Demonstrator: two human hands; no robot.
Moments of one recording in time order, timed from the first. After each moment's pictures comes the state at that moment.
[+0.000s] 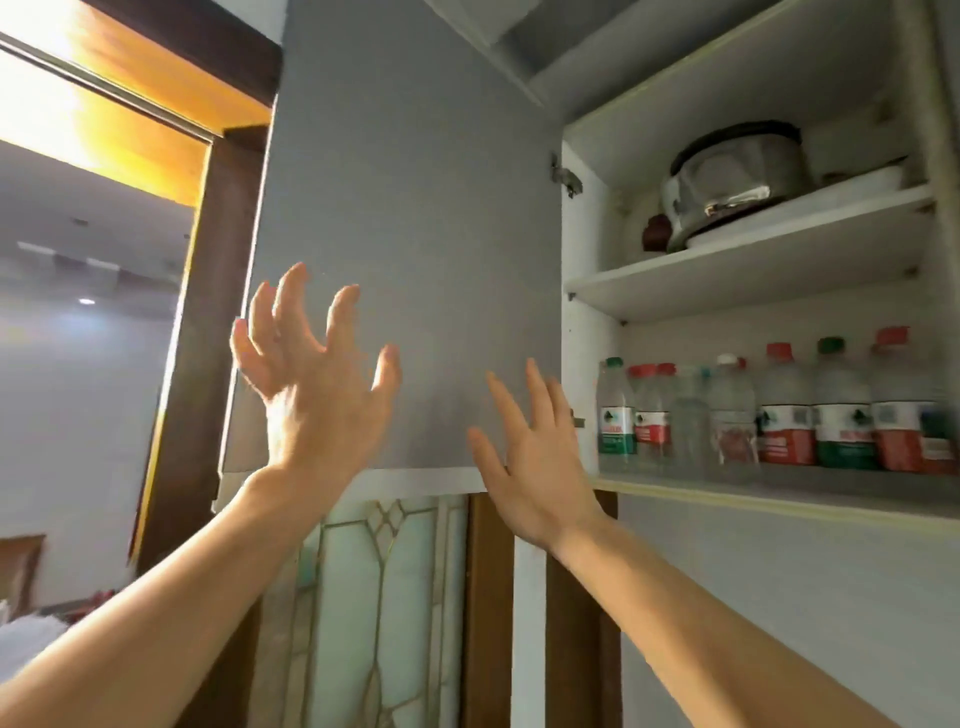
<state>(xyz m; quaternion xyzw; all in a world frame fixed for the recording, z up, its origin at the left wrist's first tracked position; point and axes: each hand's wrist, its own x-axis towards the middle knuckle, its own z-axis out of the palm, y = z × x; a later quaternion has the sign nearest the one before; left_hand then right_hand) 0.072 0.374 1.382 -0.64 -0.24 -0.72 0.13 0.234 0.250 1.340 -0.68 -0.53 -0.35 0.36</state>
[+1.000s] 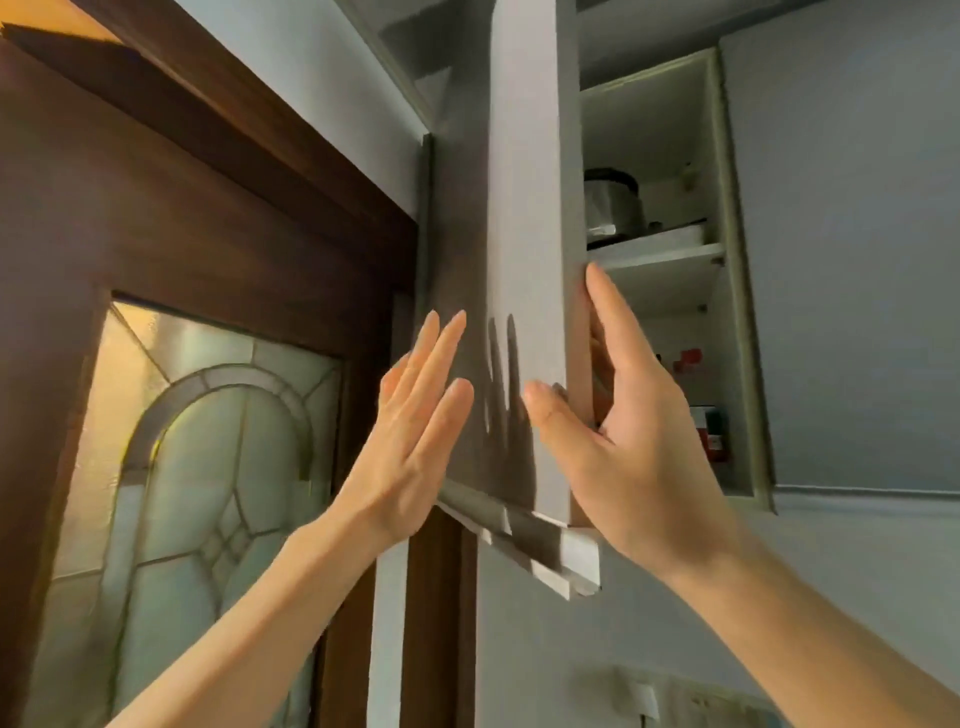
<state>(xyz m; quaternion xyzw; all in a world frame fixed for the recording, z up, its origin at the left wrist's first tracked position) 0.155 0.293 1.358 -0.78 0.18 -0.54 -0.25 0.169 0.105 1.365 -0.57 -0.51 -0.41 0.49</state>
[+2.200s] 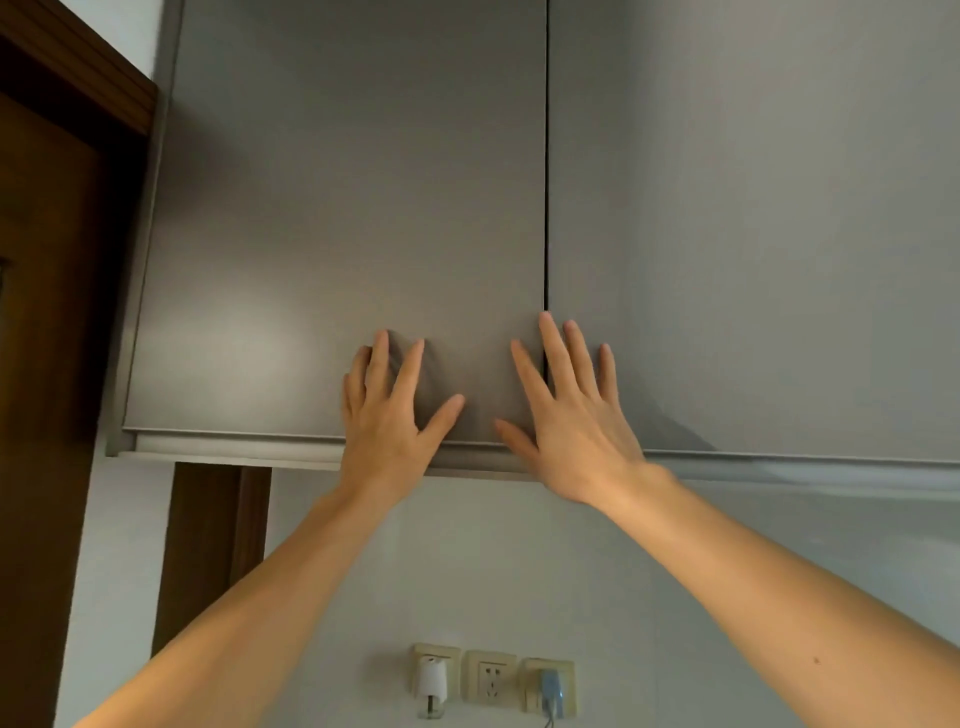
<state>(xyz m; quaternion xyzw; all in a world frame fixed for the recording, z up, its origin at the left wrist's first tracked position) 0.448 0.145 1.327 -0.79 0.08 -0.58 -0.20 0.447 -0.069 1.347 -0.83 -0.22 -0.52 -0.03</state>
